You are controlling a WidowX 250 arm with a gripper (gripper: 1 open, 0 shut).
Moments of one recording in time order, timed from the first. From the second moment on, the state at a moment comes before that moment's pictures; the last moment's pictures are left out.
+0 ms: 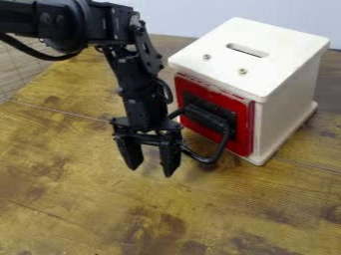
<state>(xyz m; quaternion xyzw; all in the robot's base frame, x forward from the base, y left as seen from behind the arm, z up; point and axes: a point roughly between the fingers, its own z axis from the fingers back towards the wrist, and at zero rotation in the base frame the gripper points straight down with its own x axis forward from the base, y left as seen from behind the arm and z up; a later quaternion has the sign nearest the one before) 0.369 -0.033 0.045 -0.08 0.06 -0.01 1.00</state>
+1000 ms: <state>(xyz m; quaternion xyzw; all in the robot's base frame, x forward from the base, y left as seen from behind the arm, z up) 0.368 -0.035 0.052 -0.08 0.07 0.06 0.99</state>
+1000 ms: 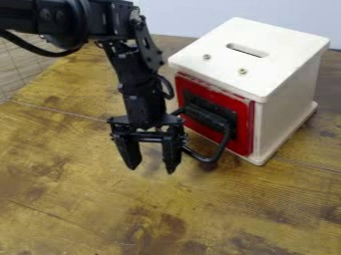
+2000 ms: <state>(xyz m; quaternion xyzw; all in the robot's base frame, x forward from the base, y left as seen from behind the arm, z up) 0.368 -0.025 0.037 -0.09 0.07 0.13 0.98</state>
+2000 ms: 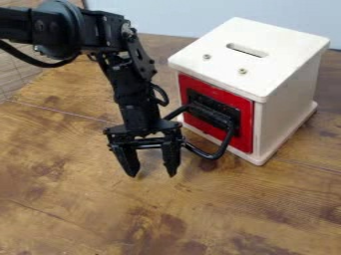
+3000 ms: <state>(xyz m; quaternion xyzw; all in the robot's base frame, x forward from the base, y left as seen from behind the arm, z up) 0.373 -0.023 0.049 -0.11 0.05 0.16 0.98</state>
